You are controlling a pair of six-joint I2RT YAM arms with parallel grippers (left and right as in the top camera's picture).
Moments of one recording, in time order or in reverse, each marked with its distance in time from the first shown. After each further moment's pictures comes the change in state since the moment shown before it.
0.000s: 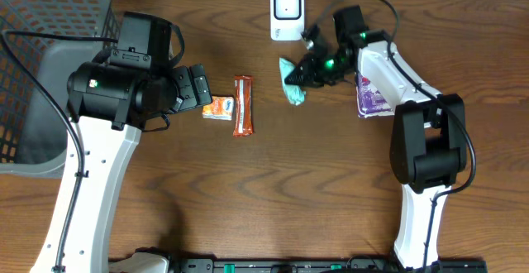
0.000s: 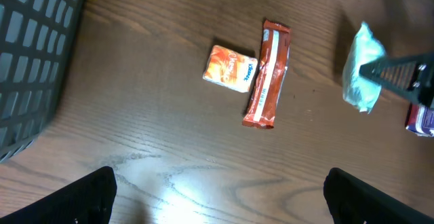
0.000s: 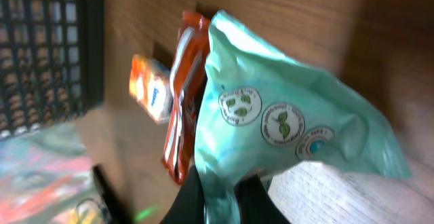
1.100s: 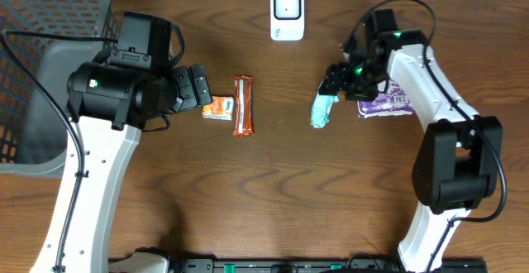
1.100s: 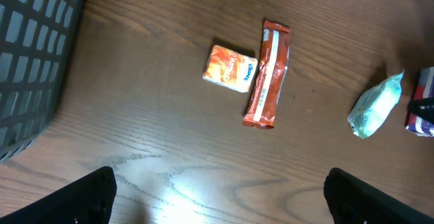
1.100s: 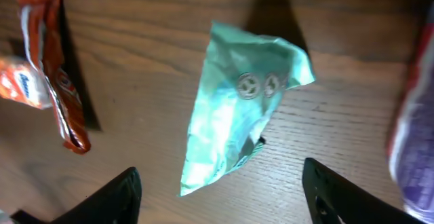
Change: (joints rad) left arm 0.000 0.000 0.000 0.000 0.000 0.000; right arm -0.058 -0.185 -0.054 -0.278 0.449 0.049
